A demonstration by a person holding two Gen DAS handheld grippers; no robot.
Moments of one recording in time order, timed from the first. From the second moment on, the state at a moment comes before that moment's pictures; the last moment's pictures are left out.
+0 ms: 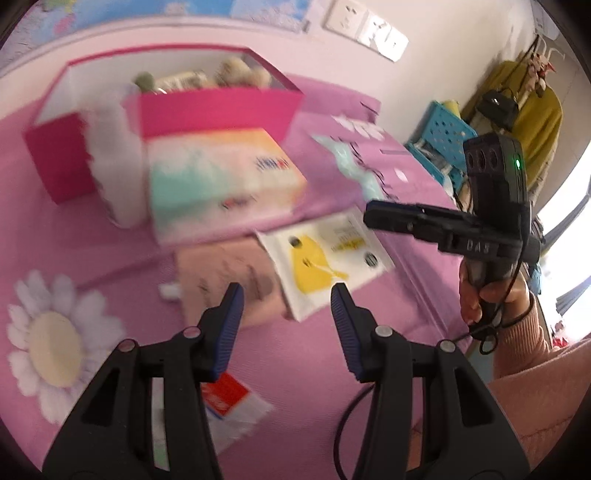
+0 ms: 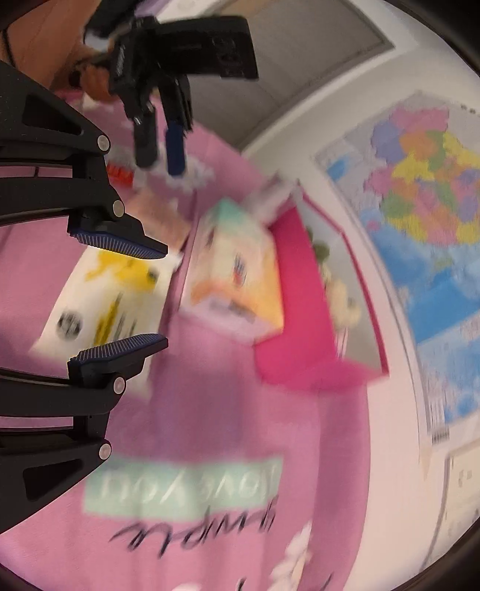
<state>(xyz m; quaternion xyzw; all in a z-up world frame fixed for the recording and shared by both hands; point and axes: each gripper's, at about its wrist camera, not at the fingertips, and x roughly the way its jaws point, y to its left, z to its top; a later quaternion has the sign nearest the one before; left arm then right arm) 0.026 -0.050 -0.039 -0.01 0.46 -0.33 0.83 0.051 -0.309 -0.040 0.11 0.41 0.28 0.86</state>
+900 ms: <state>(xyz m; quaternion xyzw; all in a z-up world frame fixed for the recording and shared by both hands) 0.032 -0.089 -0.076 -0.01 0.51 -0.34 0.79 0.031 -0.334 -0.073 0.12 0.43 0.24 0.86</state>
